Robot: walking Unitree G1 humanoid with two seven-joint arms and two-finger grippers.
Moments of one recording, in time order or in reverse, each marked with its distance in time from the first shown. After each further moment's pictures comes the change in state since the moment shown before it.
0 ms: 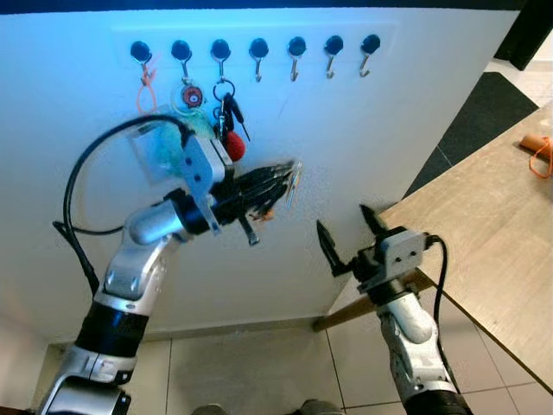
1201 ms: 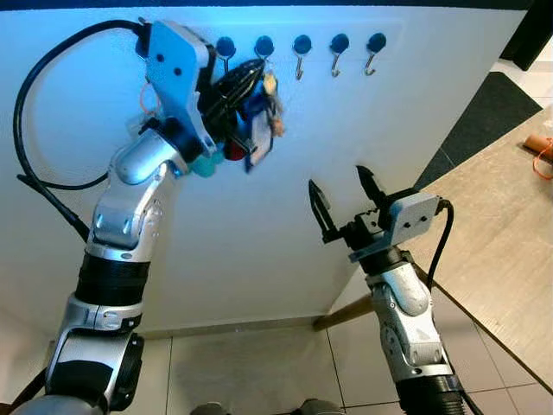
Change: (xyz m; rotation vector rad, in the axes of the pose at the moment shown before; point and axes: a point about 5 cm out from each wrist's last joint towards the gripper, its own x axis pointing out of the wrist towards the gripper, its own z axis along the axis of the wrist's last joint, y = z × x) left arm 0.022 0.048 0.053 0.091 -0.044 0.353; right arm 0.035 0.014 0.043 0.087 -0.102 0.012
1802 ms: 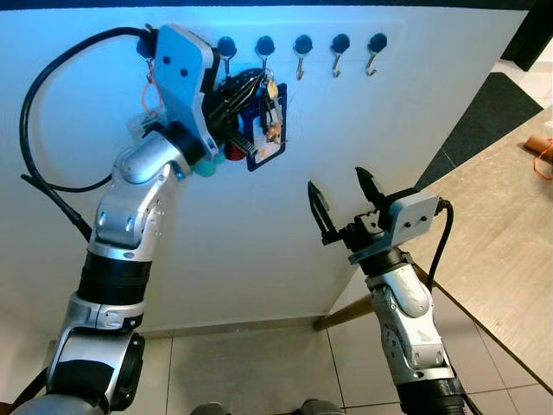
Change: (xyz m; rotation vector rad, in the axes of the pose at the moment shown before) left arm 0.001 -0.003 -0.010 0.001 0.088 -0.024; right arm -0.003 0.003 -0.001 0.006 0.026 0.012
